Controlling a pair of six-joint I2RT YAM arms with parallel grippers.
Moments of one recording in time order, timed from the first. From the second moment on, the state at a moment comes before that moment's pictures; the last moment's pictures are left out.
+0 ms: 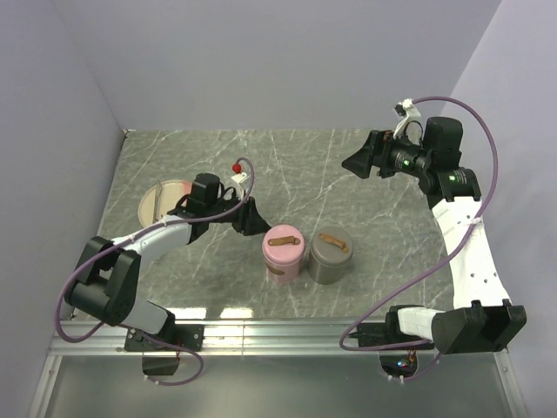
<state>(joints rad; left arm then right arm) -0.42 1.45 0.78 0.15 0.81 -0.21 0.02 1.23 1.39 -0.61 -0.70 0.18</state>
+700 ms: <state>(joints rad) -0.14 1.42 1.22 -0.29 0.63 -0.07 -0.04 1.23 1.38 -0.69 -0.60 0.09</state>
